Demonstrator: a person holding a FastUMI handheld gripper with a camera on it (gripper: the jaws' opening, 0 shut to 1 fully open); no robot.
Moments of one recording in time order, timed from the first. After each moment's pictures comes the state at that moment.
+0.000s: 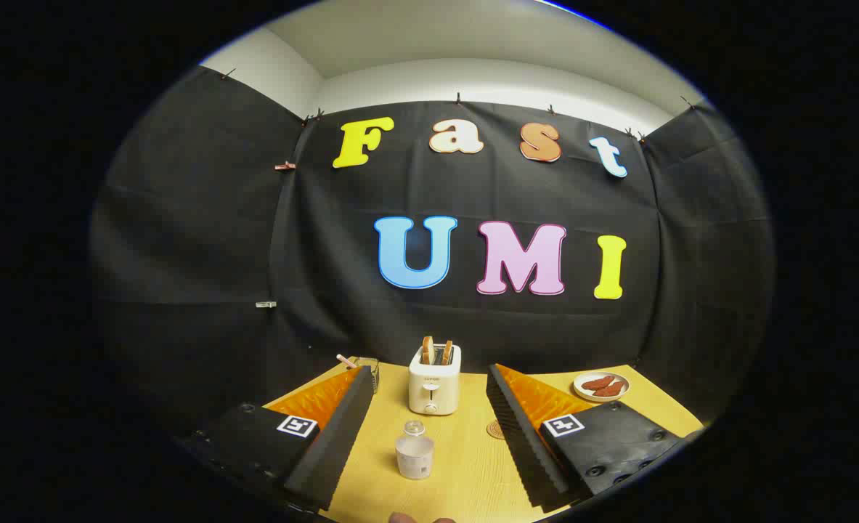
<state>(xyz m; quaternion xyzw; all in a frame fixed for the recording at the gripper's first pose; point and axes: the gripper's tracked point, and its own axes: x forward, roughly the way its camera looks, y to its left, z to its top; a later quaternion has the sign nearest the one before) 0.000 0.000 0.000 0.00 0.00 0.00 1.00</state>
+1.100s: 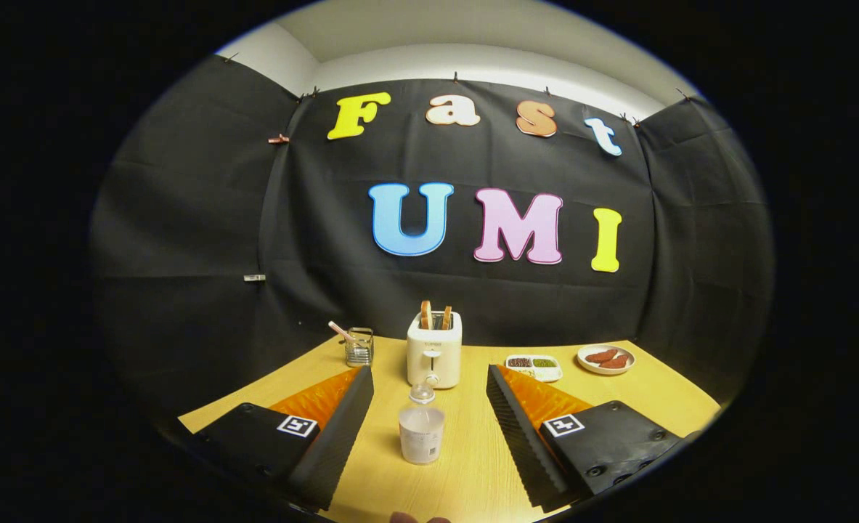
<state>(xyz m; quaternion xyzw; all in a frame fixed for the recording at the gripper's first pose) 0.023 0.016 -0.105 0.00 0.04 -0.03 1.00</state>
